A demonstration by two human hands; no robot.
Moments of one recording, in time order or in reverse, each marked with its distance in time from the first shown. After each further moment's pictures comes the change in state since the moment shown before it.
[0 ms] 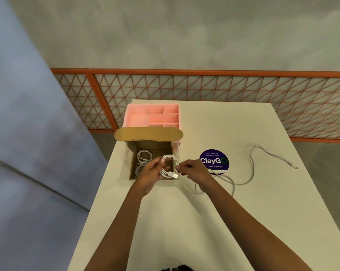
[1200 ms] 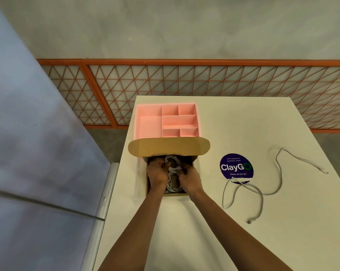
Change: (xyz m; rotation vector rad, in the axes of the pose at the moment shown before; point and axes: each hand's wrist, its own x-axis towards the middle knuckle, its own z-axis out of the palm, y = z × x) left_hand 0.095 -0.014 -0.048 0.388 0.480 -0.001; right_hand 0.058 -0.022 0.101 -0.144 0.183 0.048
